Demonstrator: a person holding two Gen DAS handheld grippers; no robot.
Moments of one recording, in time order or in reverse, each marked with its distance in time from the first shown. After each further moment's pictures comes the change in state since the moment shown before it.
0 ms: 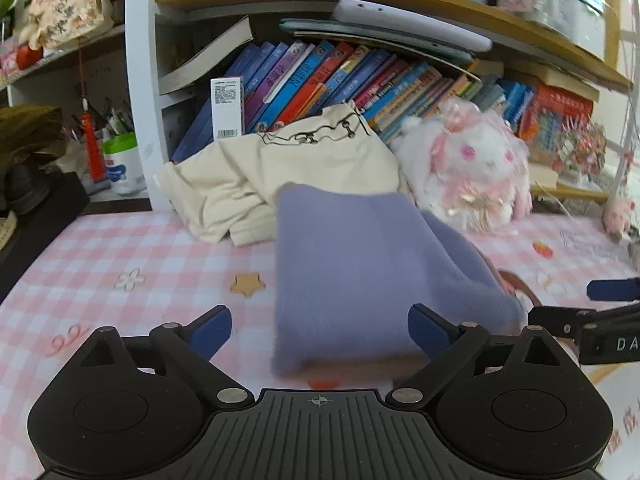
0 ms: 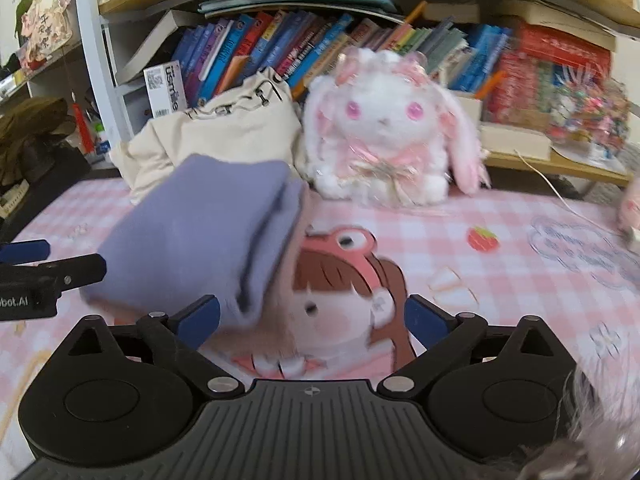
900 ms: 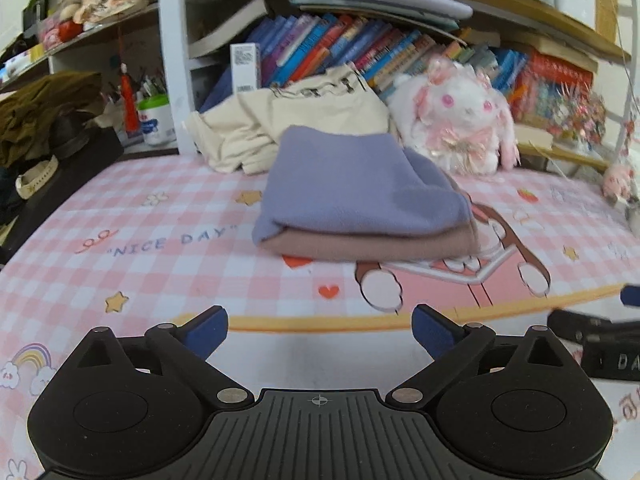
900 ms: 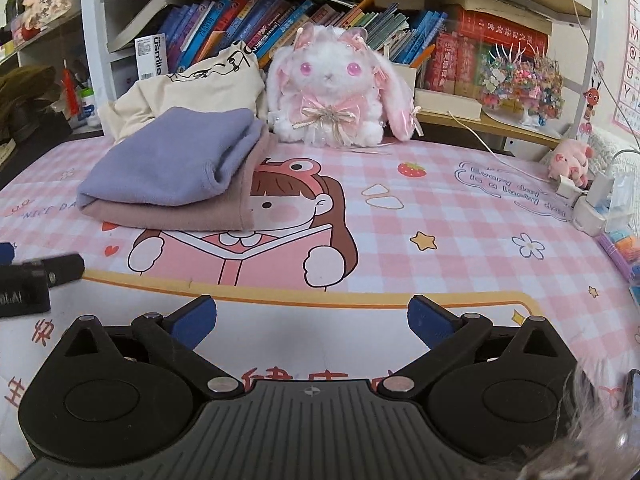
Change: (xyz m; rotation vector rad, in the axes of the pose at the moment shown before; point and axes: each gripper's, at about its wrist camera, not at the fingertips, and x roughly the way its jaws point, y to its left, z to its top) left arm -0.053 -0.043 -0.066 -0.033 0.069 0.085; right arm -0.063 -0.006 -0.073 -0.009 0.012 -0.122
